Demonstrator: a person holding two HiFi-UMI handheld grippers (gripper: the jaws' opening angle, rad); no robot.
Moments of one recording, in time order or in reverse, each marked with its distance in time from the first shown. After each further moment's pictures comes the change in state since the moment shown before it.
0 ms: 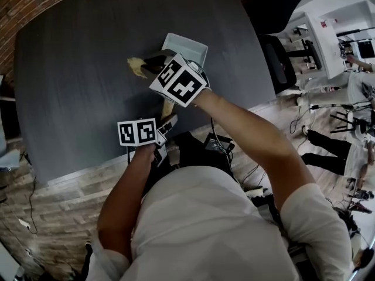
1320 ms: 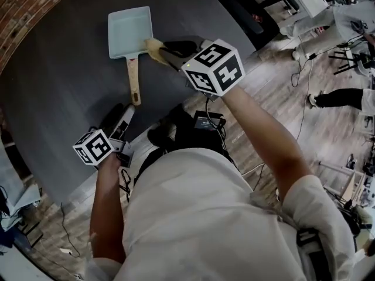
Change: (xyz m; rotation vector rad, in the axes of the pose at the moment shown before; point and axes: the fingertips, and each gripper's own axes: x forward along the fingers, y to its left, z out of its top) left arm -0.065 -0.020 0.048 0.207 -0.149 -0.020; right arm -0.168 -0.058 -0.096 0.433 -0.188 -0.242
